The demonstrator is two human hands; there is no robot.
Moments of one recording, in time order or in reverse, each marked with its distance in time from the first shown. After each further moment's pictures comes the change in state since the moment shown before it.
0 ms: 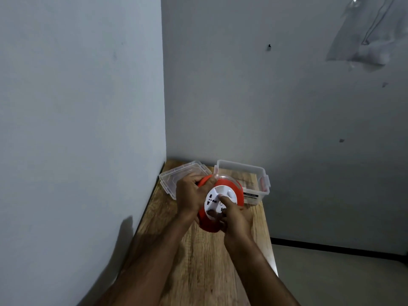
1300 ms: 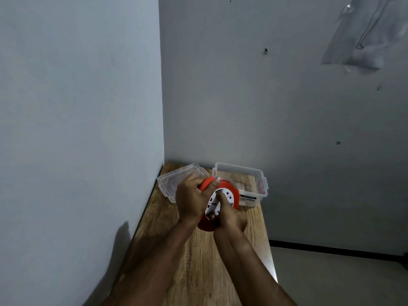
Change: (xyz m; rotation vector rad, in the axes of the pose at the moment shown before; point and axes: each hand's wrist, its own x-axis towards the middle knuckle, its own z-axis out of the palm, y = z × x) left_hand -0.007 0.003 0.006 0.051 0.090 0.133; right_hand 0.015 0.005 0.023 0.106 0.185 0.175
